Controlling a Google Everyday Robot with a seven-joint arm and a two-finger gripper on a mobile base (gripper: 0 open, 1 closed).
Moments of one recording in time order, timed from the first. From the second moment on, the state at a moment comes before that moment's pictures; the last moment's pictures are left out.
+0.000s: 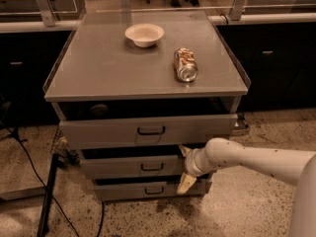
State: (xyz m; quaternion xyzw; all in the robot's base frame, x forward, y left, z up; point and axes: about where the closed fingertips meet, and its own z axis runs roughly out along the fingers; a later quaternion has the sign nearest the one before) arm 0.576 -0.115 0.444 -0.65 0.70 0.08 0.28
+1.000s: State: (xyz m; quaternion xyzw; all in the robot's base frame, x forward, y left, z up) arm 0.592 -0.113 0.415 -0.66 0.71 0.08 0.24
